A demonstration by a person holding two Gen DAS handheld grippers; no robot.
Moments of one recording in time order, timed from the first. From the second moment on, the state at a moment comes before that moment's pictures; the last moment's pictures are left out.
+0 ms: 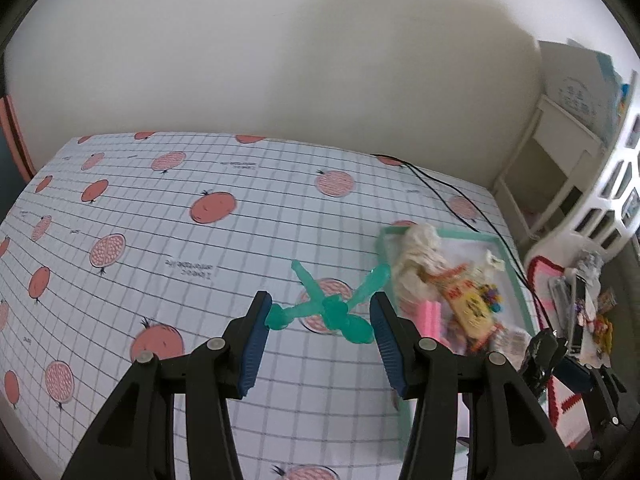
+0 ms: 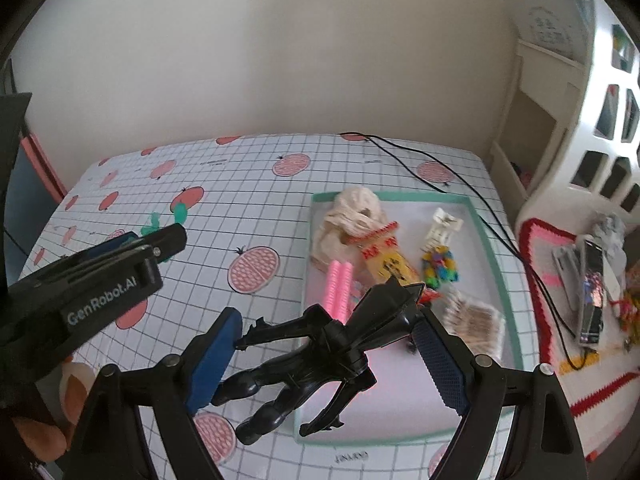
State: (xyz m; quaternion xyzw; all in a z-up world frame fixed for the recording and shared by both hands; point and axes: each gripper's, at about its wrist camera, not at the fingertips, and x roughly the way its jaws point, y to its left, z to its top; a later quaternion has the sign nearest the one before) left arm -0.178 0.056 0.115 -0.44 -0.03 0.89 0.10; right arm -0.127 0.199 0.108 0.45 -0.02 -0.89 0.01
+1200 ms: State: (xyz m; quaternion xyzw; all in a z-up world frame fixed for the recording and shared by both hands) left arm -0.165 0.162 0.068 -0.46 0.01 0.87 0.18; right arm -0.132 0.275 0.059 0.45 -0.01 -0.89 -0.03
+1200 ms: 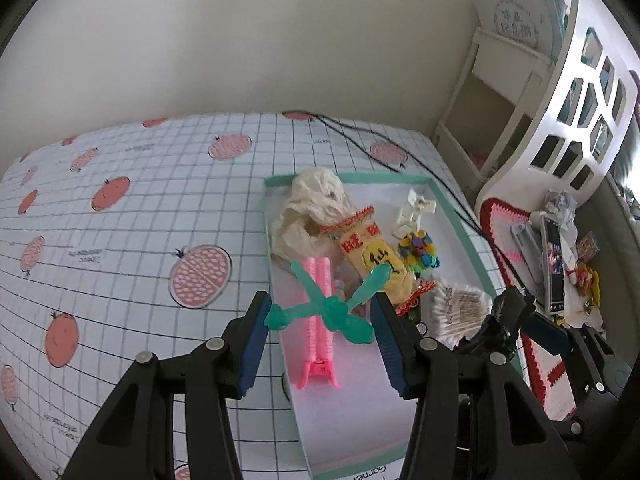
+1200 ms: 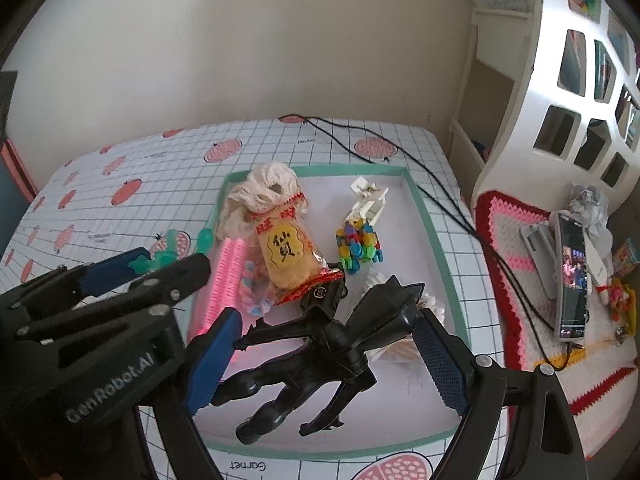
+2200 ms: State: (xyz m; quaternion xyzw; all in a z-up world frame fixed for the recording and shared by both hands) left arm -0.167 0.183 0.021 -0.52 0.04 0.84 0.17; right arm -0.144 0.276 0.016 0.52 0.01 -0.86 -0.04
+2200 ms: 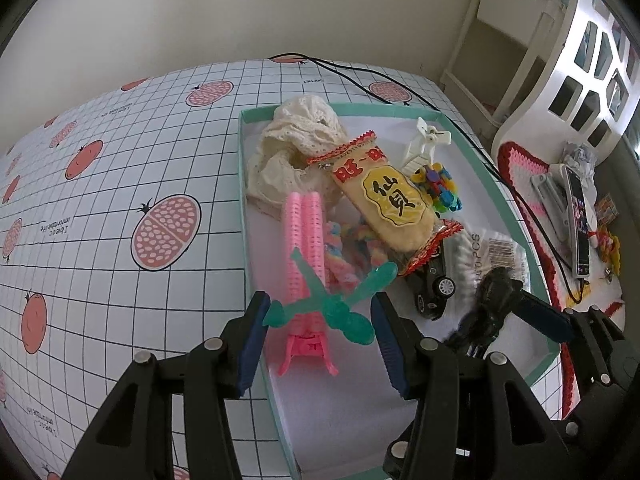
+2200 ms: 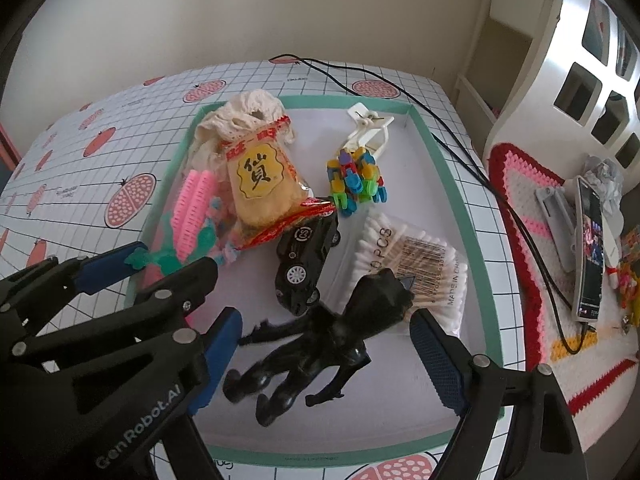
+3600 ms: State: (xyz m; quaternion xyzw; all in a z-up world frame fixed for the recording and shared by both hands) left arm -0.161 0.121 0.044 -0.48 0.00 0.87 0.11; right arm -0.124 0.288 0.030 0.49 -0.04 -0.87 -0.06
